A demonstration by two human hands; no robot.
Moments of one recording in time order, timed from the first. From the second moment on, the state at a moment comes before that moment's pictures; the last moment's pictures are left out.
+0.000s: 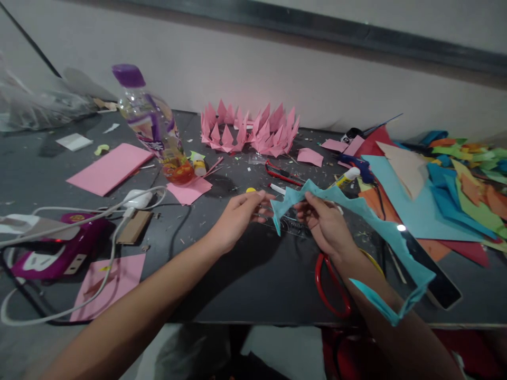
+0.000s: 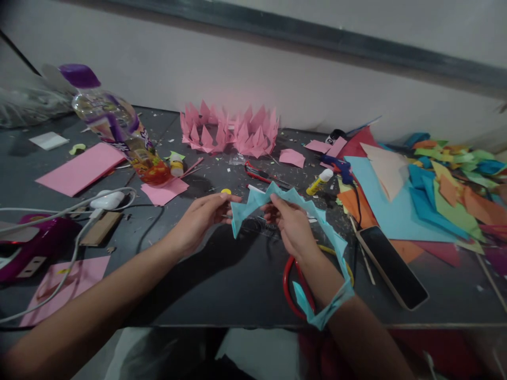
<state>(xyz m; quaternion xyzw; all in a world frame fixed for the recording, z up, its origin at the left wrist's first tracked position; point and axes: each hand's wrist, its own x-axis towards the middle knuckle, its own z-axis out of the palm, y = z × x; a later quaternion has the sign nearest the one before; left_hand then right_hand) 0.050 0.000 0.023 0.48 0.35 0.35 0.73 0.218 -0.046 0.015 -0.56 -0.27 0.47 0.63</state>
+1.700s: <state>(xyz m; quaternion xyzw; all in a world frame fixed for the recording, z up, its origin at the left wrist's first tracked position) 0.046 0.022 0.020 0.37 0.47 0.47 0.65 0.233 -0.041 0.025 -0.45 -0.13 0.60 0.64</state>
